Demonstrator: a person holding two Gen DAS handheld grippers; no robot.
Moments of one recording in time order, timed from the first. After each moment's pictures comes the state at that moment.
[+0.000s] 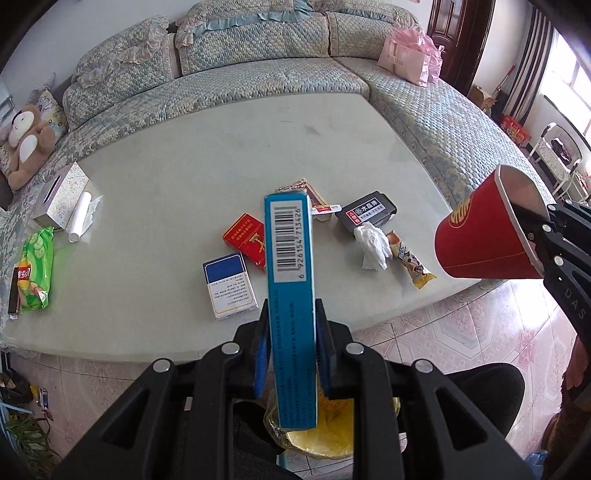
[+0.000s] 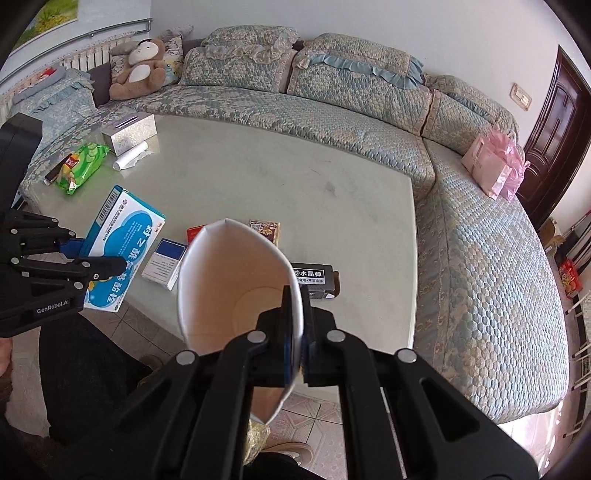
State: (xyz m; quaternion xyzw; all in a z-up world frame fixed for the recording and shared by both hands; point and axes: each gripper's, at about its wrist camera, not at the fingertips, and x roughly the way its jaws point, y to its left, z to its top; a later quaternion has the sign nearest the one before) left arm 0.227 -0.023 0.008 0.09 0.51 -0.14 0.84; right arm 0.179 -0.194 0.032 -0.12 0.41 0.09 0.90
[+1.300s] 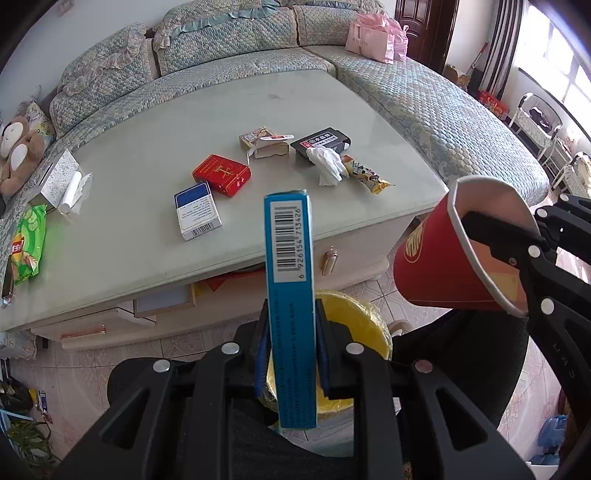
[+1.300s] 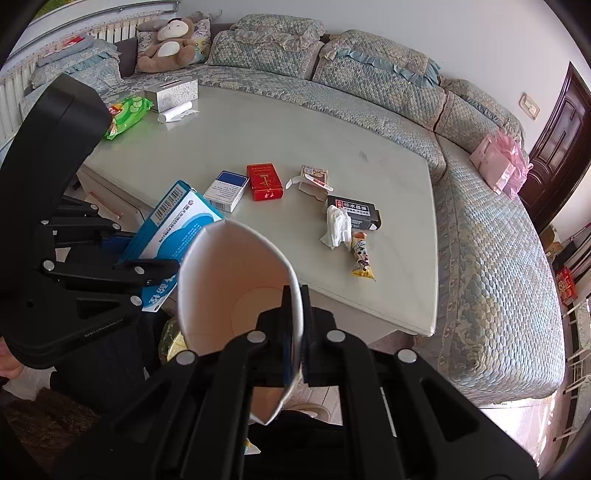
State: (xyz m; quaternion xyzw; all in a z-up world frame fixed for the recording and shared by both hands) left arm 0.098 -0.033 -0.045 0.12 0.51 -0.17 0.83; right arm 0.055 -0.153 -0.014 -0.15 0.42 0.10 0.89
